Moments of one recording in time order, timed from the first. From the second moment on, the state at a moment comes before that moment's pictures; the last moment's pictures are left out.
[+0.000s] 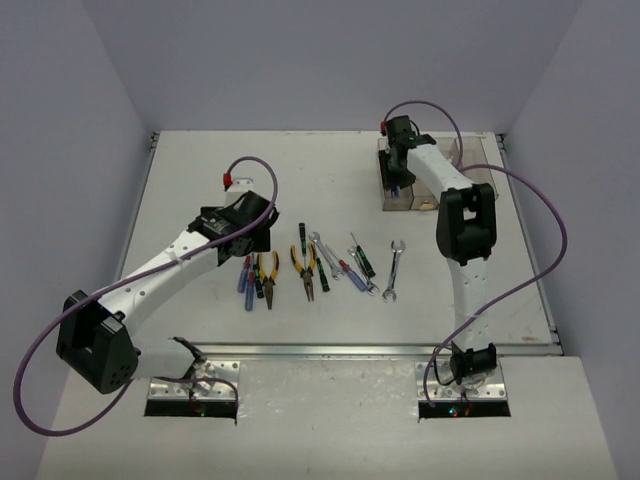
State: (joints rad) left arm -0.54 1.28 1.04 -0.81 -0.62 -0.52; right arm 0.21 2.34 1.98 -0.70 0.14 0.06
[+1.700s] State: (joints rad) left arm -0.27 1.52 0.72 -0.39 -0.33 -0.76; right arm 0.36 1.42 1.21 -0.46 -0.40 0.18
